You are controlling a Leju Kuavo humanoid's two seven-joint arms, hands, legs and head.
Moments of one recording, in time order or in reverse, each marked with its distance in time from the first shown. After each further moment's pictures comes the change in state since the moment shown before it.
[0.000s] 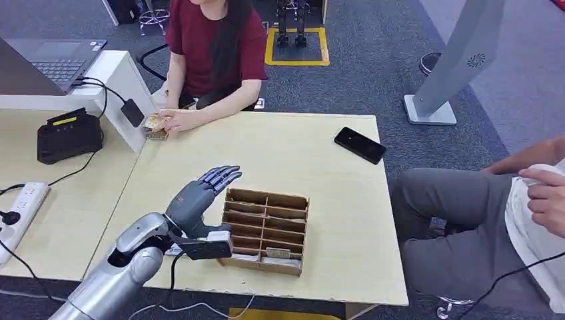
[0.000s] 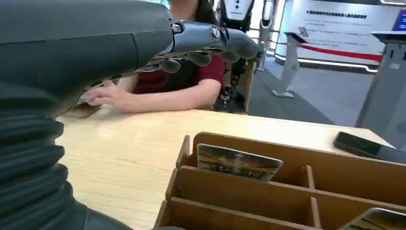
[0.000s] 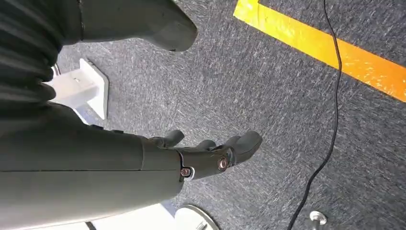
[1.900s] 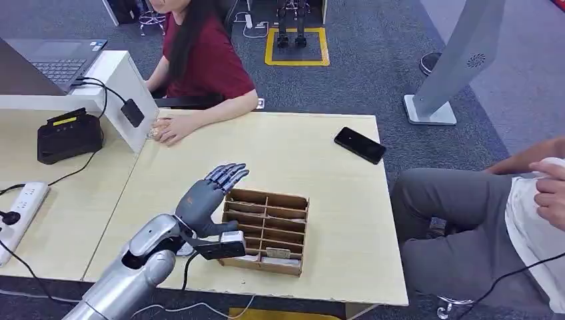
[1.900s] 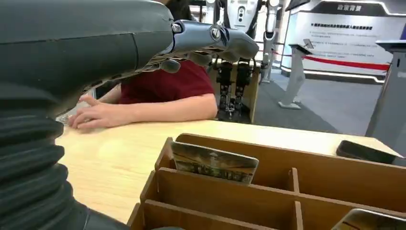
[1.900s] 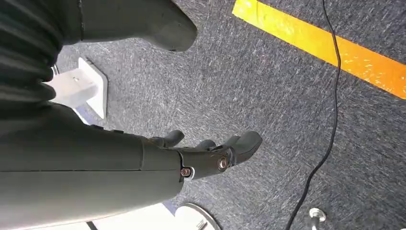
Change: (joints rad) left arm -0.012 -0.056 -0.025 0.046 -0.066 0.069 0.033; right arm 0.000 0.000 0.000 0.000 0.000 -0.010 -0.003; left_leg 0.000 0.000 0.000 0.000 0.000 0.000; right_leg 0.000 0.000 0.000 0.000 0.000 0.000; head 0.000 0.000
